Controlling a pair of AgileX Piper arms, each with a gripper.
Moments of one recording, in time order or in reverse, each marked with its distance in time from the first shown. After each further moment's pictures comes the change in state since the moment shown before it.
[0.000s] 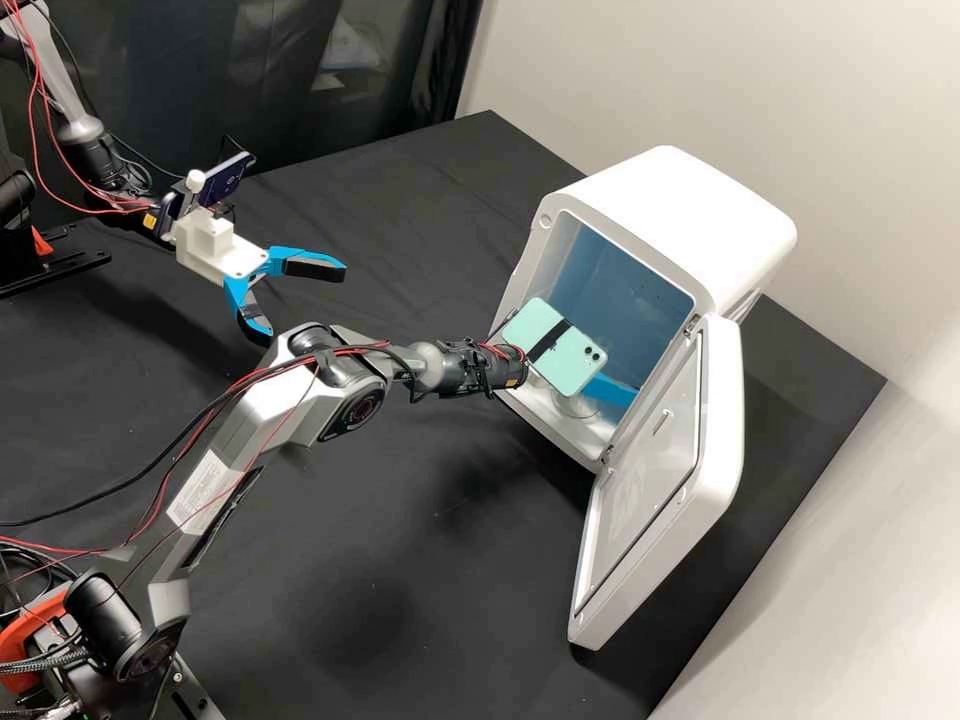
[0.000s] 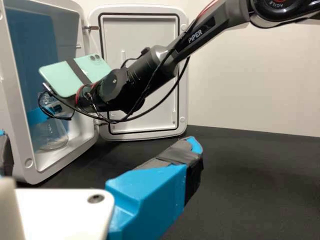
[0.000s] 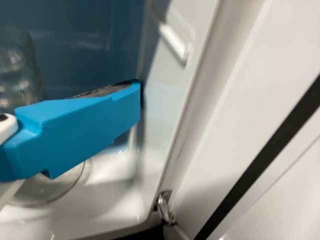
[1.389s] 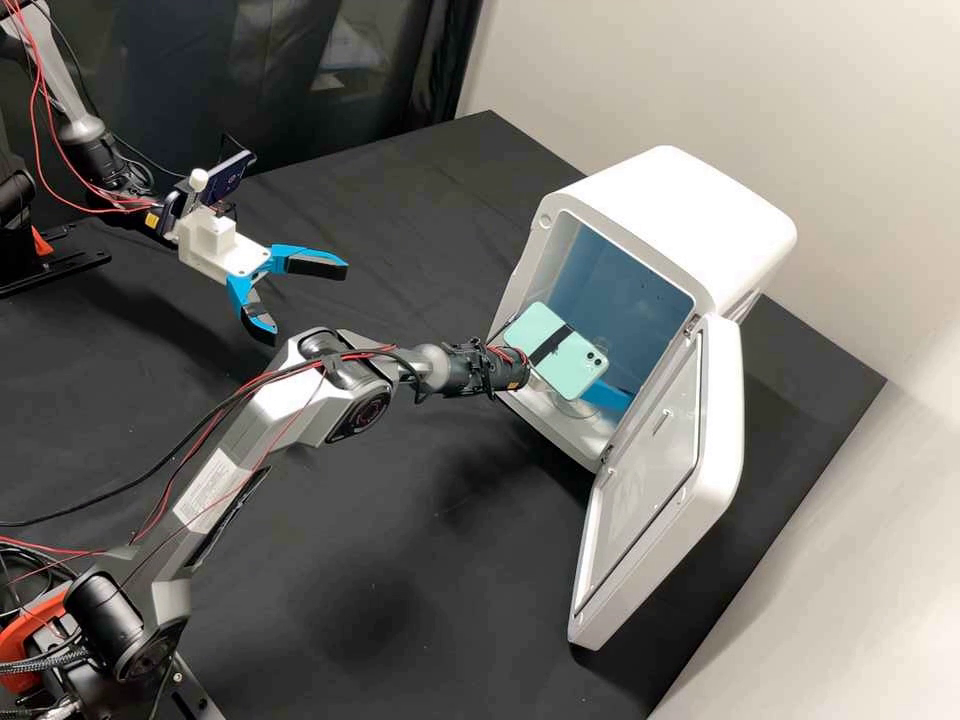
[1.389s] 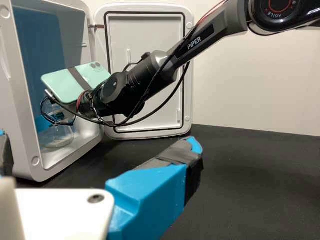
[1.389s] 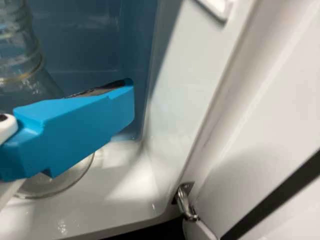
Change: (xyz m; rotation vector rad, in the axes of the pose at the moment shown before) left arm -0.001 0.001 -0.004 0.000 0.015 0.003; right arm 0.012 -0.010 -0.001 0.013 -0.007 -0.059
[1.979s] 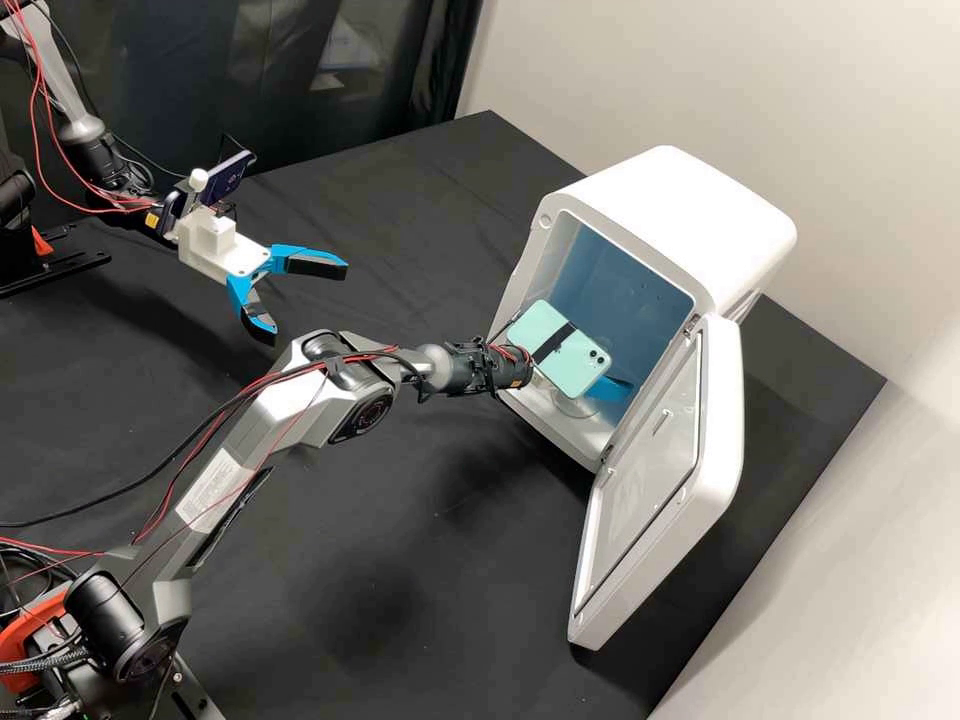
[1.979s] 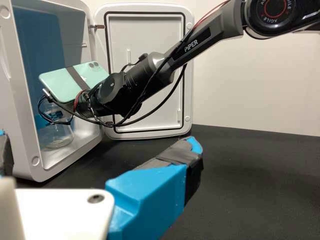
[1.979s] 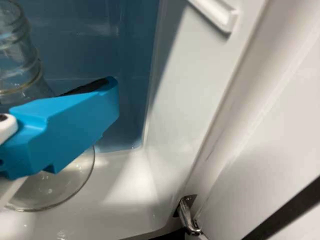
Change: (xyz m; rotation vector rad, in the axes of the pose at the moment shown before) left arm 0.000 0.000 0.000 0.000 0.000 0.000; right arm 0.005 0.000 -0.002 0.008 0.010 0.012
